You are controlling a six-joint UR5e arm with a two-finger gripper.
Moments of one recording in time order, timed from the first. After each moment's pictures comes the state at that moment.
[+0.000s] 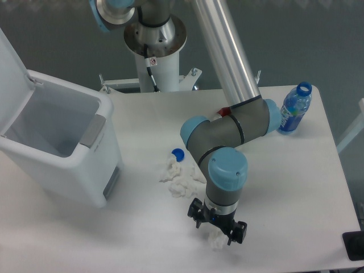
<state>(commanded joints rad) 2.44 -2.28 -1.37 -0.87 1.46 0.96</state>
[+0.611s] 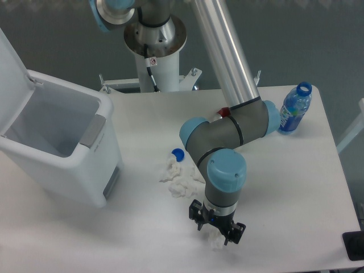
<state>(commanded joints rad) 2.44 -2.29 -1.37 -0.87 1.47 0.96</state>
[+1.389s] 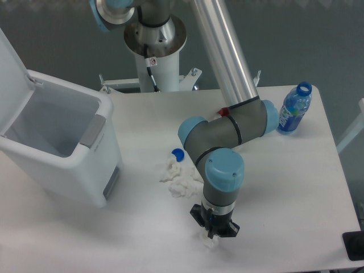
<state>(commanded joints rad) 2.43 -2.27 -1.38 -0.87 1.47 0.94</state>
